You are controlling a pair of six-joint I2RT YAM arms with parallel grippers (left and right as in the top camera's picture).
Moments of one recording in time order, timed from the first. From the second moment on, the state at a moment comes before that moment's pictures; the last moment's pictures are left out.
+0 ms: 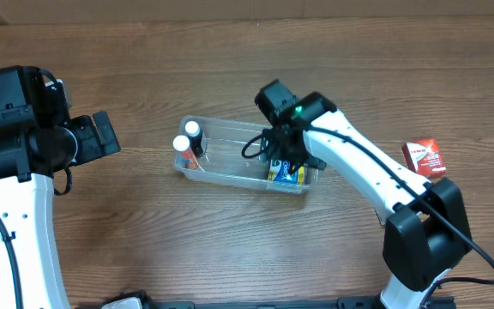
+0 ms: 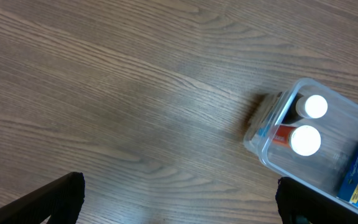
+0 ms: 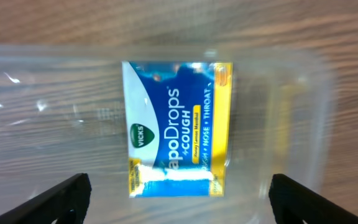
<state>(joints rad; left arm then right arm) 0.22 1.36 1.56 -1.32 0.02 -0.15 0.58 1.88 1.57 -1.16 0.12 0.73</state>
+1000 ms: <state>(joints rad) 0.22 1.36 1.56 -1.33 0.02 -0.15 -0.07 1.26 1.25 -1.26 -0.13 0.39</state>
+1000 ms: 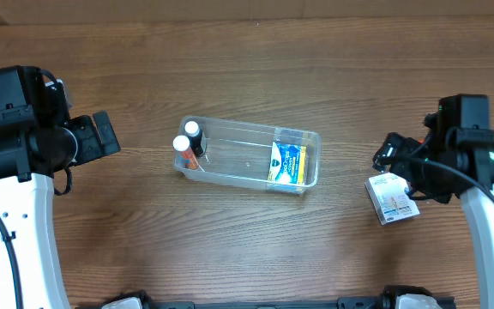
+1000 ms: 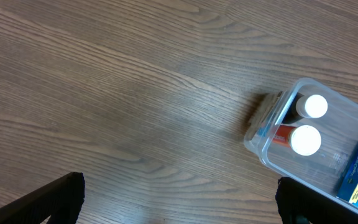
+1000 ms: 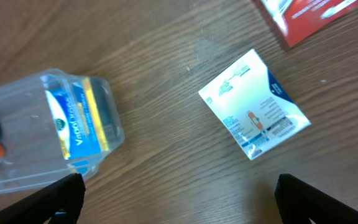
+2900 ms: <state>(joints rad) 0.22 1.36 1.56 -1.33 0.02 -0.15 -0.10 1.58 0.80 -0.76 0.00 -0.30</state>
